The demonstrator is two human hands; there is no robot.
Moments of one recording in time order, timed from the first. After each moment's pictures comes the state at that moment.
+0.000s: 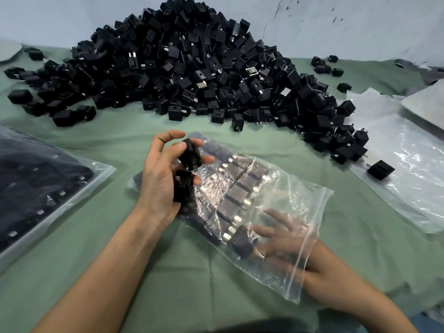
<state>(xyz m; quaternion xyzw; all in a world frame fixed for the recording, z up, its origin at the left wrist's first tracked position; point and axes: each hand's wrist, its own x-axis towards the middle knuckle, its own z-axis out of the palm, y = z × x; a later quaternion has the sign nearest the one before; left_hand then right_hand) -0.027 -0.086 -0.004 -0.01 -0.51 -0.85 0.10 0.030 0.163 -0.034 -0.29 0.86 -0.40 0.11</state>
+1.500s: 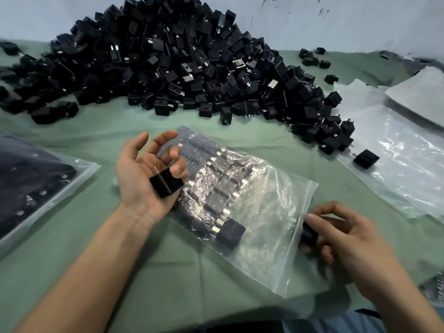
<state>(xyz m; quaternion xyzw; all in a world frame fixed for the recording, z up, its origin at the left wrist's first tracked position) -0.025 -0.084 -0.001 0.05 -0.34 -0.94 0.01 0.042 0.185 -0.005 0.13 0.75 -0.65 0.01</state>
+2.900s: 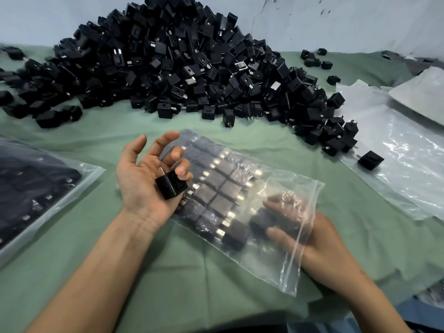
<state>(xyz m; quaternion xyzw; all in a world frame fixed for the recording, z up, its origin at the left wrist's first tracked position) -0.024 -0.088 -0.001 0.05 -0.32 -0.95 0.00 0.026 0.162 -0.033 -0.18 0.89 -0.42 -0.04</state>
